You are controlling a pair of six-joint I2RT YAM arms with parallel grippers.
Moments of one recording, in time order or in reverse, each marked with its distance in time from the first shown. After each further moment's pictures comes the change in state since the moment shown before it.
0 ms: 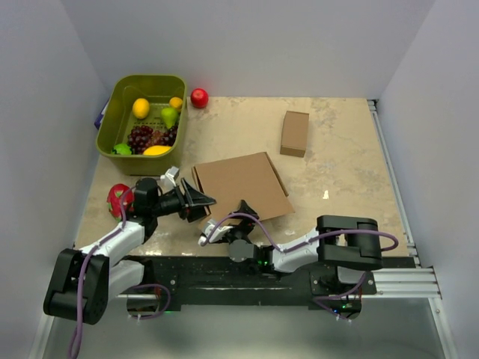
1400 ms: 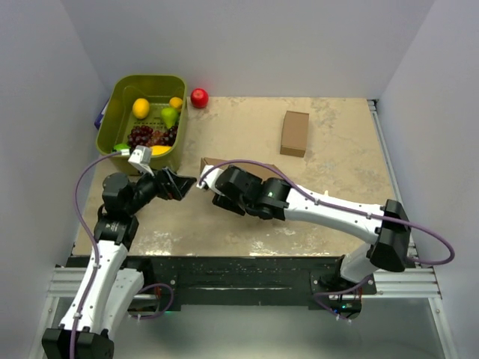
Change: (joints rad) left arm 0.111 -0.436 0.260 -0.457 -0.356 0.785; right arm -0.311 -0.216 0.689 -1.519 -0.600 0.399
